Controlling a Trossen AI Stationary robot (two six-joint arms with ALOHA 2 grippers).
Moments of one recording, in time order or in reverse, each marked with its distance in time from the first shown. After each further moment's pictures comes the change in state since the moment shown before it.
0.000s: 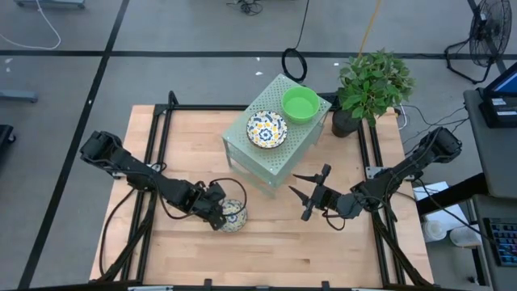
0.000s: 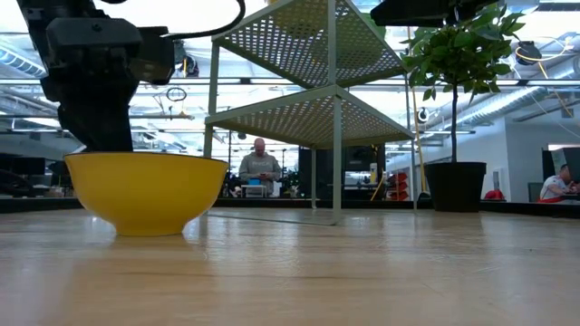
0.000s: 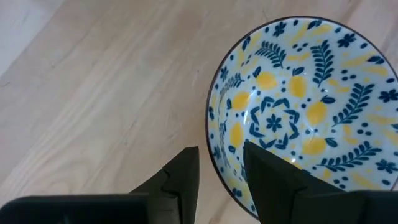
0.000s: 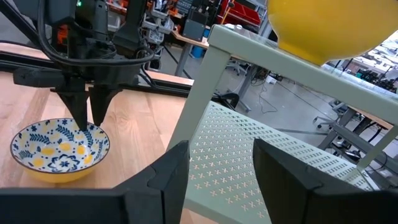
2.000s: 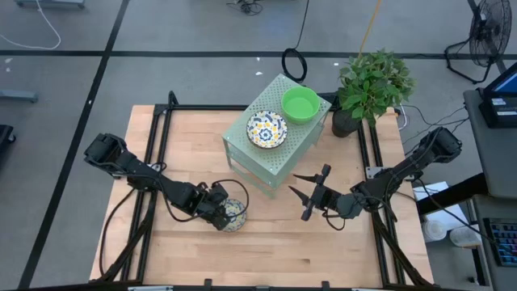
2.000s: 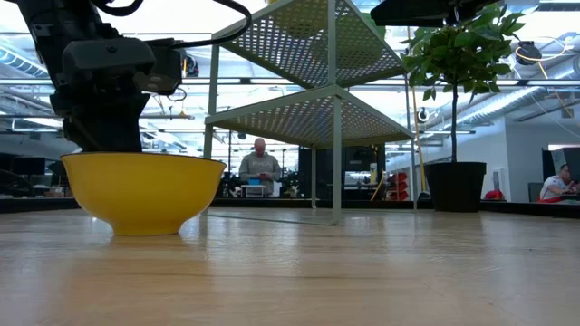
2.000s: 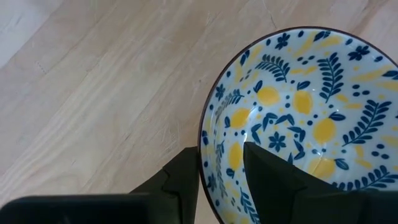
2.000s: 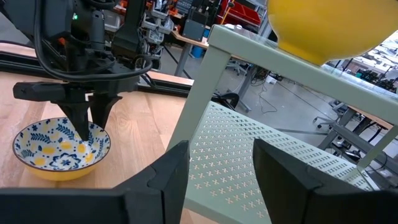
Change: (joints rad) left arm 0.003 0.057 -0.003 0.054 -0.035 -0.019; right arm 0.000 0.000 0.000 0.000 0.000 0.000
